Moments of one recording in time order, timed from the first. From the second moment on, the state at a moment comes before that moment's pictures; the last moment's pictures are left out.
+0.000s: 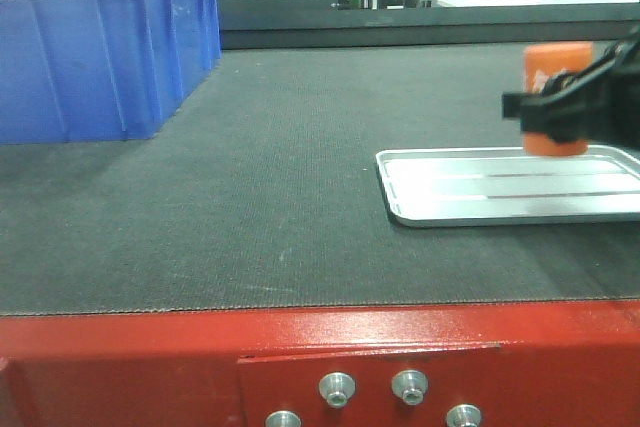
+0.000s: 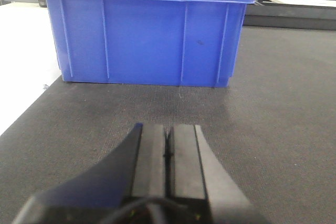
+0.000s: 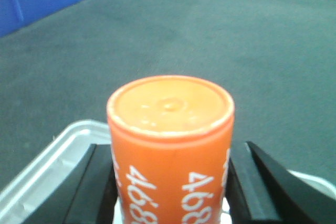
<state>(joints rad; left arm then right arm) -0.03 -0.01 0.03 -0.07 0.07 0.03 0.15 1.63 -0.43 -0.16 -0.98 0.07</state>
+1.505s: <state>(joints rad) -0.03 -0.01 0.03 -0.07 0.07 0.03 0.15 1.30 -0.38 -0.17 -0.74 0.15</state>
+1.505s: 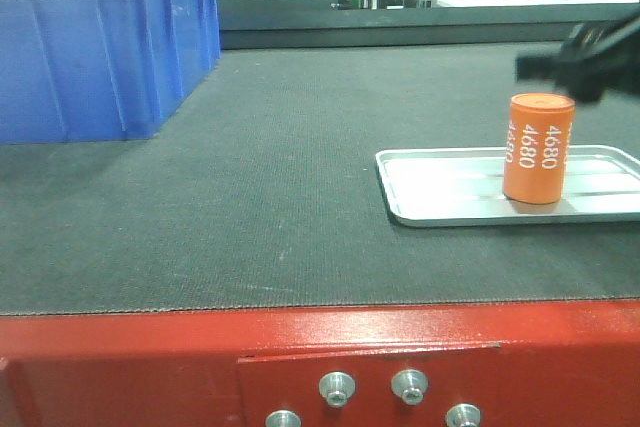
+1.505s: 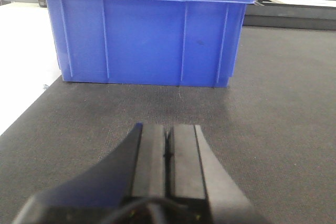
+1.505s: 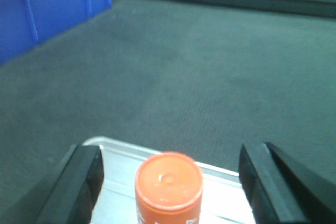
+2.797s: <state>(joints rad) -0.03 -0.01 0.03 -0.07 0.07 0.03 0.15 0.40 -0.36 -0.15 0.24 0.23</state>
